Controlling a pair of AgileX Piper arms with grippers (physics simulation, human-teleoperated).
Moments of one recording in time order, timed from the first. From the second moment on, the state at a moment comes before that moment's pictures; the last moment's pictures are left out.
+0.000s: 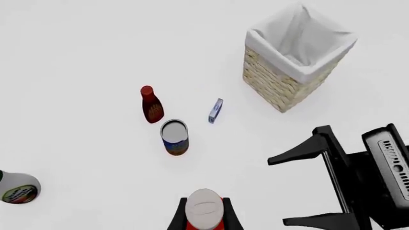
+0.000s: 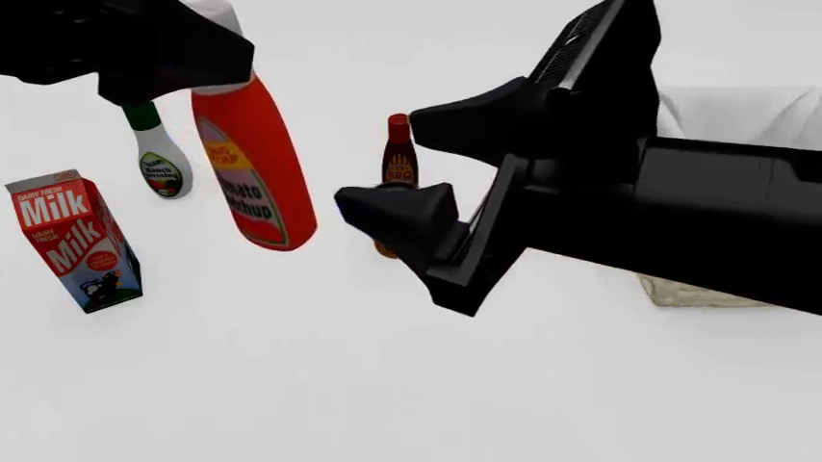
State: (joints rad) left arm -0.68 0.98 -1.24 0.83 -0.01; right arm 1.01 1.08 -0.84 0.04 -0.15
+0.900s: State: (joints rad) left arm -0.73 0.98 -1.25 0.84 -0.04; right arm 1.06 1.17 -0.91 -0.01 -0.12
